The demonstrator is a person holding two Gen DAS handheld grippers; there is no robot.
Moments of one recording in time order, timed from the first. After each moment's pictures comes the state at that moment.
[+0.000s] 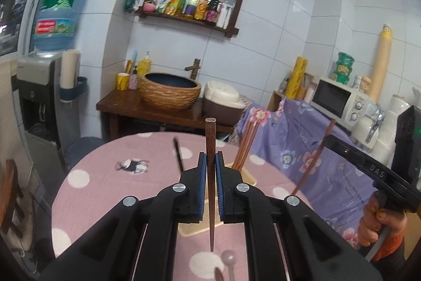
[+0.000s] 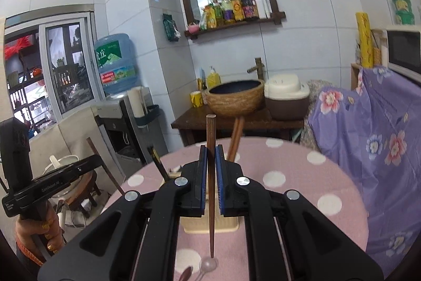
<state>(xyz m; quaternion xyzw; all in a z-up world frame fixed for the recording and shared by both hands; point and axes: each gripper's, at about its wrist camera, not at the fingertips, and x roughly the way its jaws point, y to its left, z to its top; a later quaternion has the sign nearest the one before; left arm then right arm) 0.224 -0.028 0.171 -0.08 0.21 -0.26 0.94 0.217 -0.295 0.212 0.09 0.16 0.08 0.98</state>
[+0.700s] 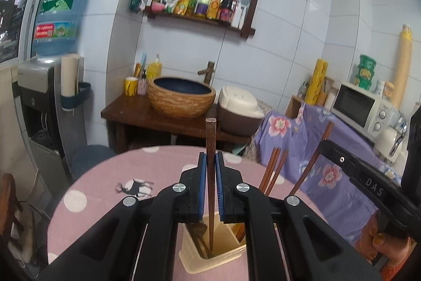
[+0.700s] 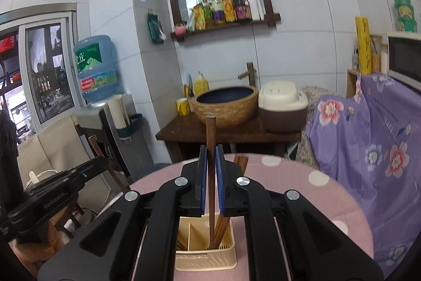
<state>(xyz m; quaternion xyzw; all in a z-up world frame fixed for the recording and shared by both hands) 0.295 -0.064 0.156 -0.07 0.22 -0.21 0.95 0.309 -0.283 0.193 0.10 0.18 0.03 0.98</state>
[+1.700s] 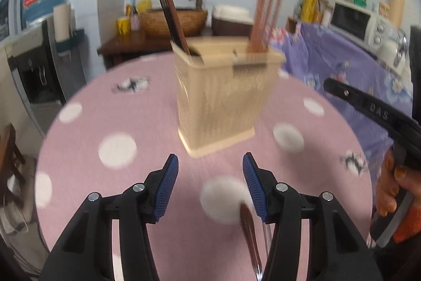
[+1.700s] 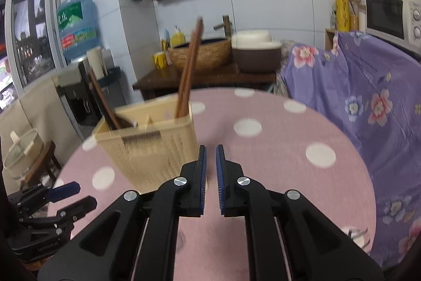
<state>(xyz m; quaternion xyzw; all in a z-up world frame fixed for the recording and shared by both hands) 0.205 -0.075 0.012 0.04 0.37 -0.22 0.90 0.225 -0.291 0.047 0.09 0.28 -0.03 0.95</state>
